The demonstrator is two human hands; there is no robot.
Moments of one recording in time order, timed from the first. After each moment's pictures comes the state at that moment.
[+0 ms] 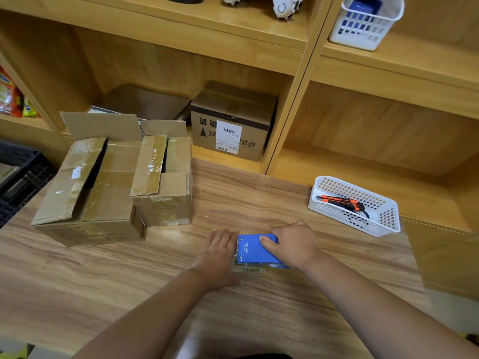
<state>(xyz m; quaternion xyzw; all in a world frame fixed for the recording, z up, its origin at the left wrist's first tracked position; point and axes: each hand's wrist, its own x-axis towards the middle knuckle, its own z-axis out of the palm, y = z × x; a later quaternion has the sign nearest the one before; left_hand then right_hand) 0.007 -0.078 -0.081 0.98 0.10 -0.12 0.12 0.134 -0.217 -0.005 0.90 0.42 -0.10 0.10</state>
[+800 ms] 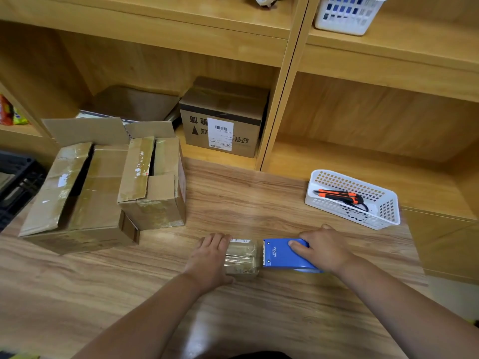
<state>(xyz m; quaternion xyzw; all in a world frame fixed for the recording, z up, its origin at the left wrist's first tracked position) 0.016 -0.082 -0.080 0.98 0.12 -0.11 0.09 0.182 -0.293 -0.020 0.91 0.38 -0.16 0.04</state>
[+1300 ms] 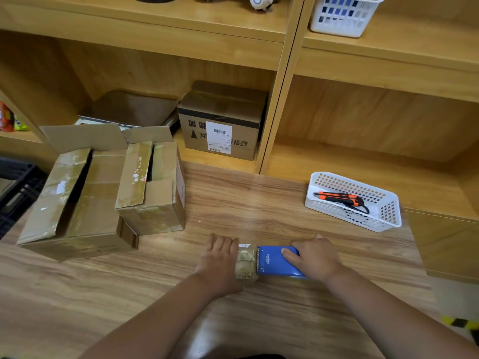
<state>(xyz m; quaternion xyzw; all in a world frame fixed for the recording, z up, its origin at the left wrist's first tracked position) 0.031 -0.100 -0.072 0.98 0.09 -0.15 0.01 0.175 -0.284 -0.044 0.91 0.39 -0.13 0.07</state>
